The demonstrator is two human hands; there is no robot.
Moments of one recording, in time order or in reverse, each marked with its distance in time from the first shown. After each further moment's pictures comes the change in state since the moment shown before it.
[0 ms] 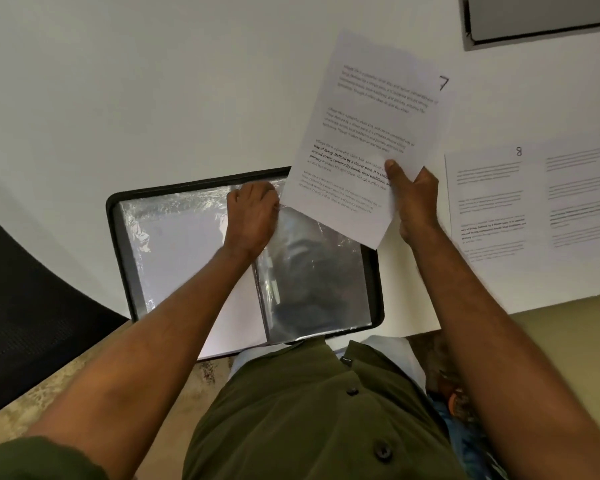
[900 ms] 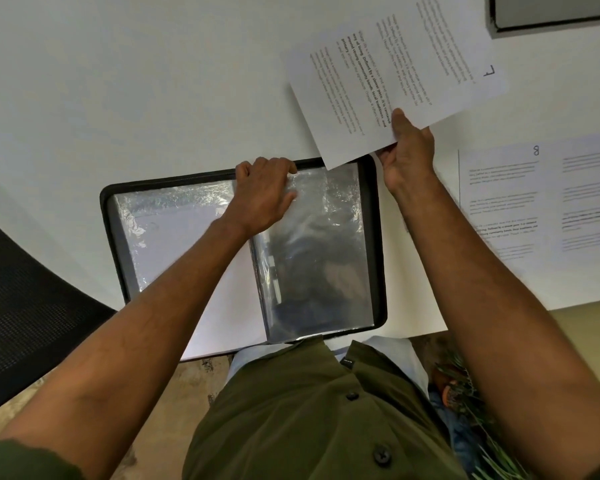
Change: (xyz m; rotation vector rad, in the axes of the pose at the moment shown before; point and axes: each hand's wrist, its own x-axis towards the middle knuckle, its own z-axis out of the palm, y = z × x) left_hand 0.042 0.004 -0.026 -0.195 -0.189 0.038; right_hand 0.073 -0.017 0.059 0.413 0.127 0.261
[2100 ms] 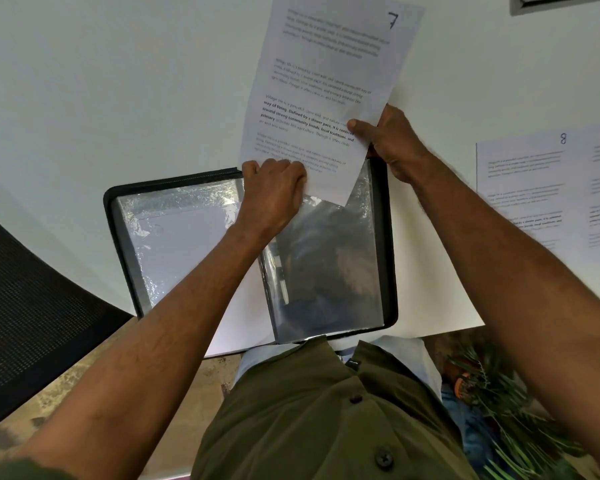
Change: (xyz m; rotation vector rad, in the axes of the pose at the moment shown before) left_hand 0.005 0.016 0.003 0.079 0.115 -0.028; right_hand 0.034 0.018 0.009 -0.738 -0.534 -0.116
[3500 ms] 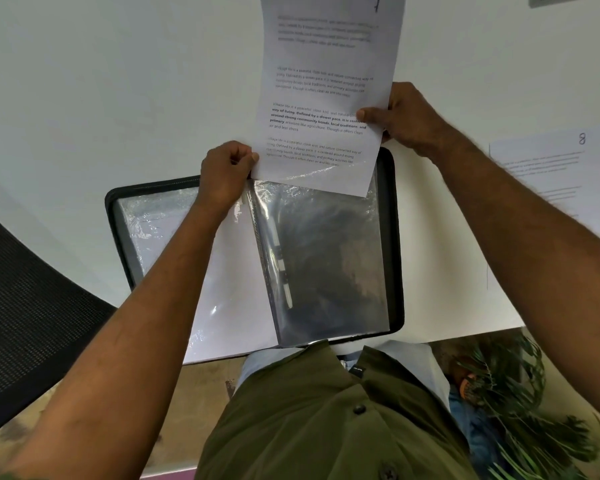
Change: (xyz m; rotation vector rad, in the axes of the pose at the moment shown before) left_hand 0.018 -0.071 -0.021 -0.656 0.011 -0.594; right_hand 0.020 -0.025 -0.024 -0.320 -0.185 -0.101
